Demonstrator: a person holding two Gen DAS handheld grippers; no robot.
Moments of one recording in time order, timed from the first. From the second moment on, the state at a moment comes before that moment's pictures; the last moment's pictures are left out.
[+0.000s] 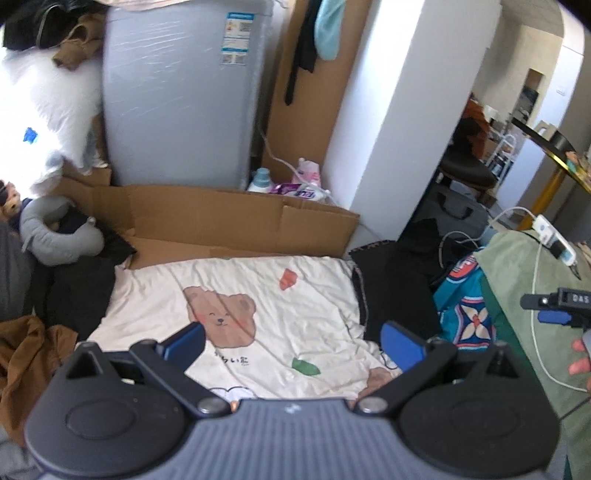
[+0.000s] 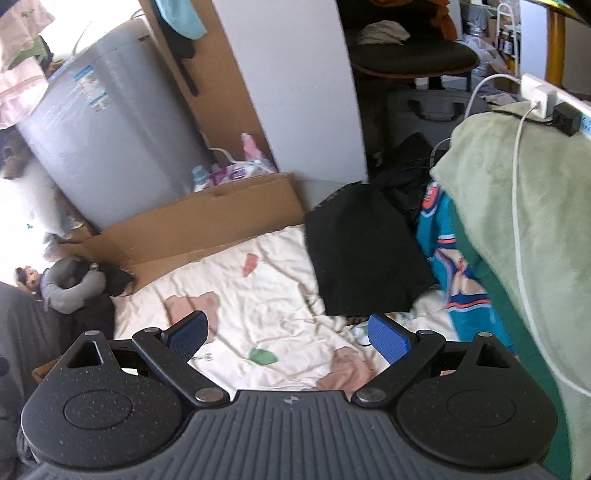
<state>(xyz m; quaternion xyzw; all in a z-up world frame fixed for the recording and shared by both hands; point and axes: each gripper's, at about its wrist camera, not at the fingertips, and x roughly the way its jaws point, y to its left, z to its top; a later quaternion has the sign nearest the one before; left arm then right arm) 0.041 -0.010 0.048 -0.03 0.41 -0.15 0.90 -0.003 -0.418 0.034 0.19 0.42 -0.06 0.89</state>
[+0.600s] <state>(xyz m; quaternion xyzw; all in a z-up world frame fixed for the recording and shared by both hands) 0.010 0.019 0.003 -0.05 0.43 -0.09 0.90 -0.038 -0.376 0.001 0.15 0.42 -0.01 0.89</state>
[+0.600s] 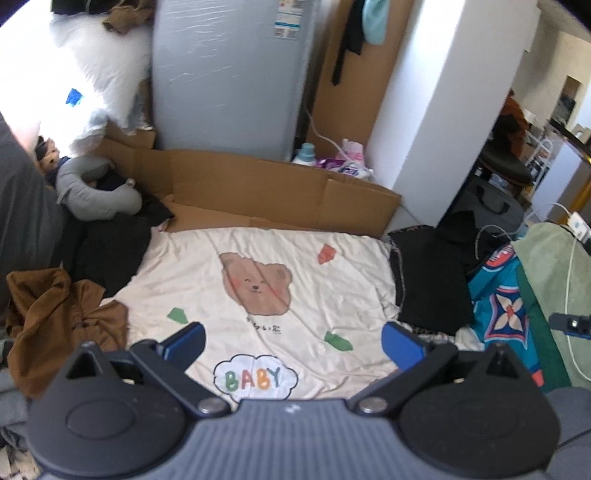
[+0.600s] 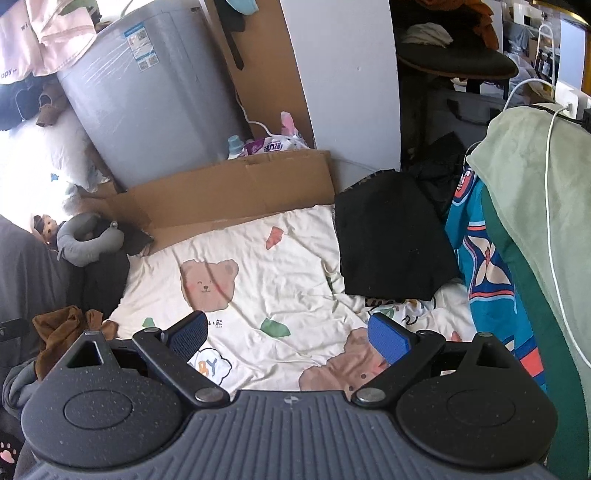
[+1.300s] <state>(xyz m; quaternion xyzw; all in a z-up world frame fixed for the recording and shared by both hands) 0.007 0.027 -0.035 -0.07 0.45 0.01 0.89 -0.025 -0.363 -0.014 0.10 0.43 0.02 0.90</state>
